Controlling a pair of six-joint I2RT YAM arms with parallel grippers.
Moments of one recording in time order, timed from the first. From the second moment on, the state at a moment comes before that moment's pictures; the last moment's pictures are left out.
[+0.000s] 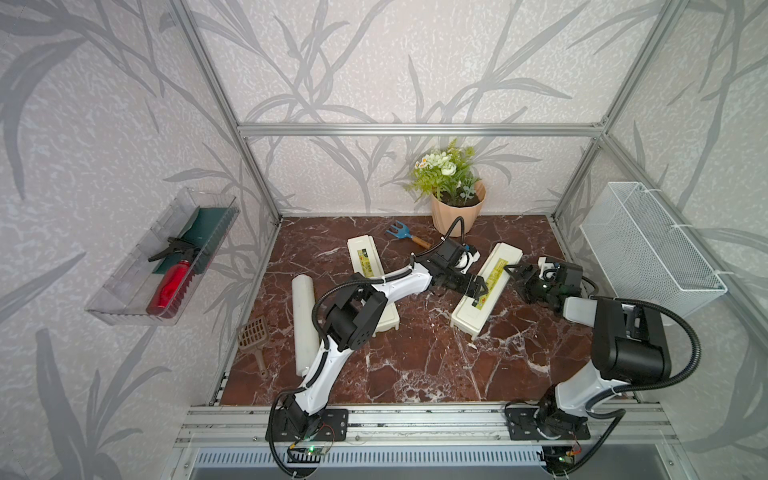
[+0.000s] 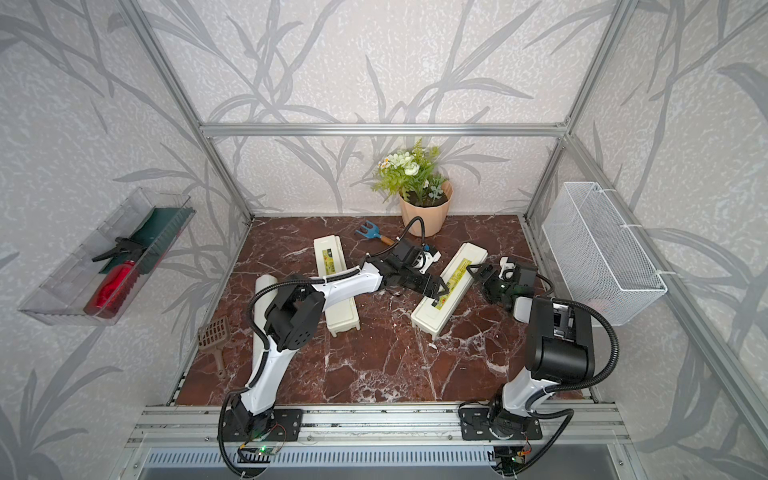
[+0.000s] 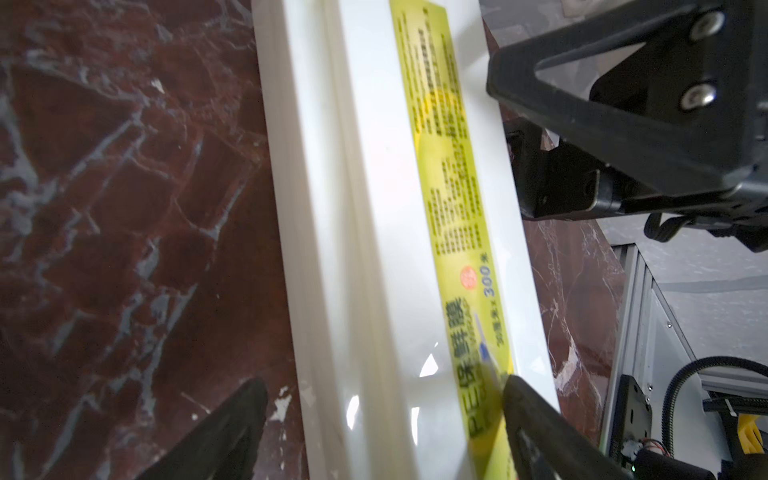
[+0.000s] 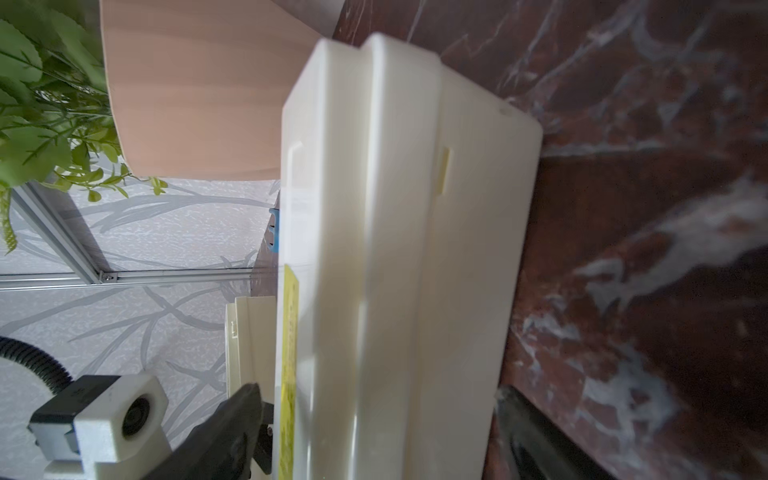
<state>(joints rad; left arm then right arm) -0.77 2.29 1.82 -0.31 0.45 -0.33 -0.25 1.68 0.69 0.37 -0.75 0.82</state>
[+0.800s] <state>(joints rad) -0.72 2.57 2.24 -0.41 0.59 -0.36 -0.25 1.94 0.97 0.31 -0.85 0.76</state>
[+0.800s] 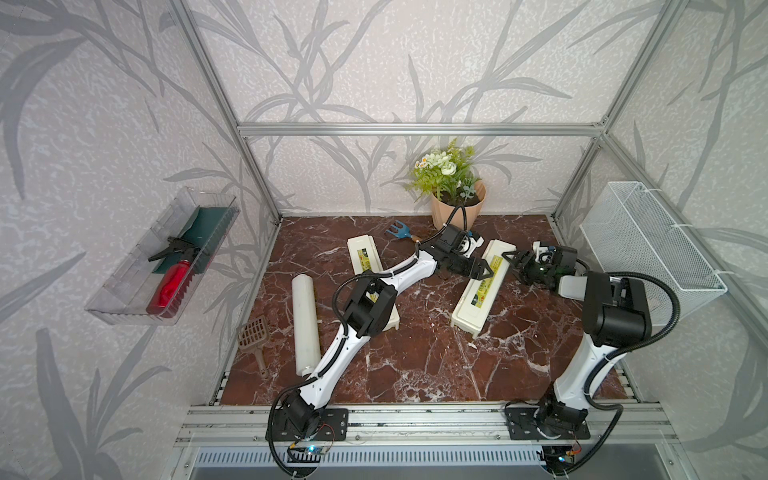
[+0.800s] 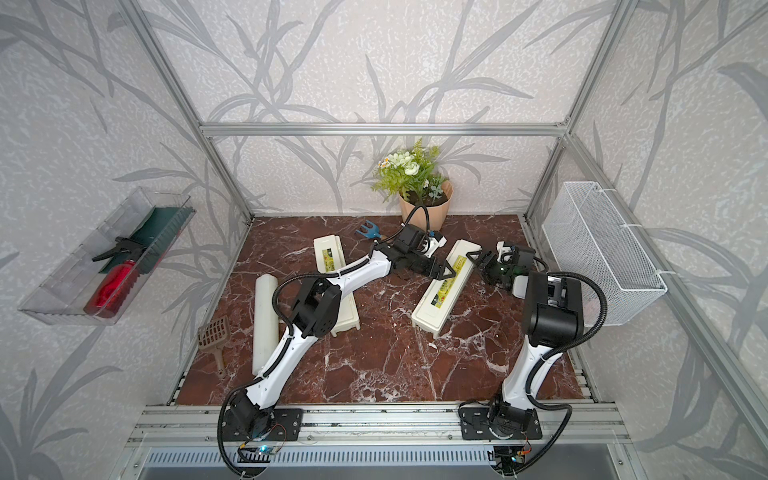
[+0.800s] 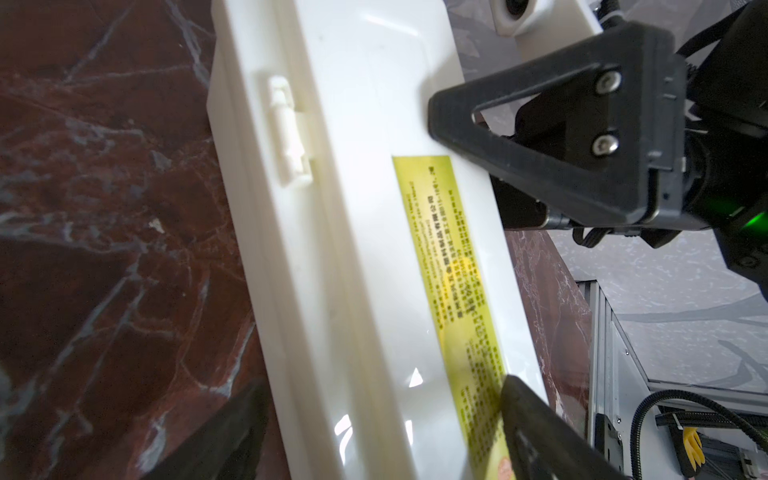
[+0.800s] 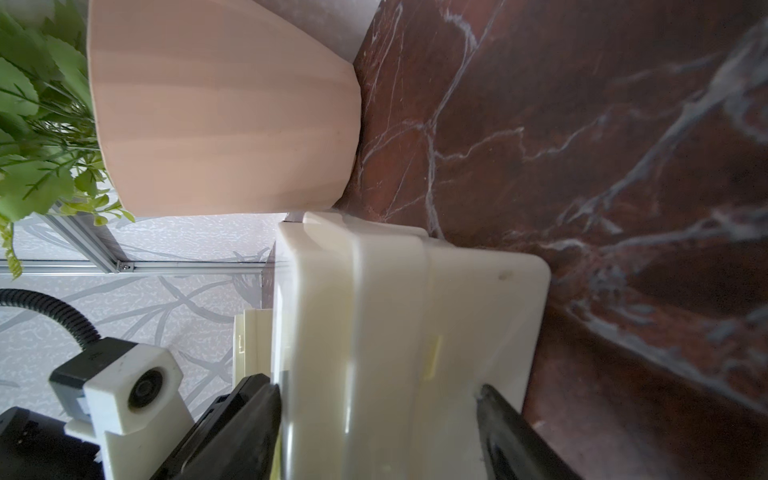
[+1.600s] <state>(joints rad) -0.72 2.59 2.20 -0.35 0.64 -0.45 -0.18 2.11 1.29 0.06 -0.85 0.61</state>
